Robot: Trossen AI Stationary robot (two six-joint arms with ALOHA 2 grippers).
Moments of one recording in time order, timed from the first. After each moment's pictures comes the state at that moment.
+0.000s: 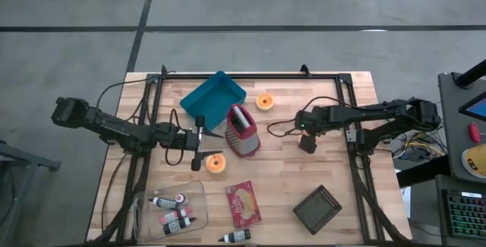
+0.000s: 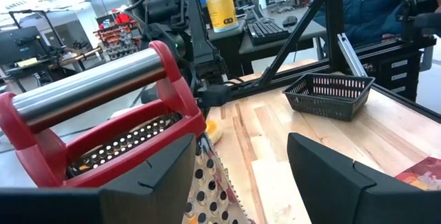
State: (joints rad) left arm -0.15 1.11 0.34 0.69 -0.09 0.26; right arm -0.18 1.30 0.67 -0.74 0.15 0.25
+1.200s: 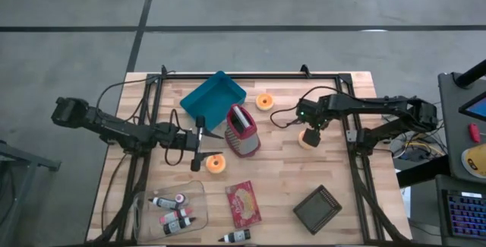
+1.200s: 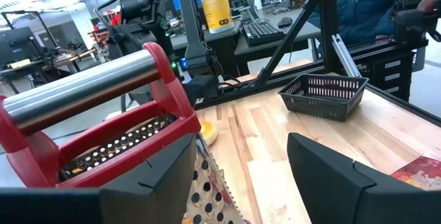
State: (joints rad) left arm -0.15 1.11 0.34 0.69 -0.07 0.26; right arm -0.32 1.31 0.77 -0.94 0.05 0.18
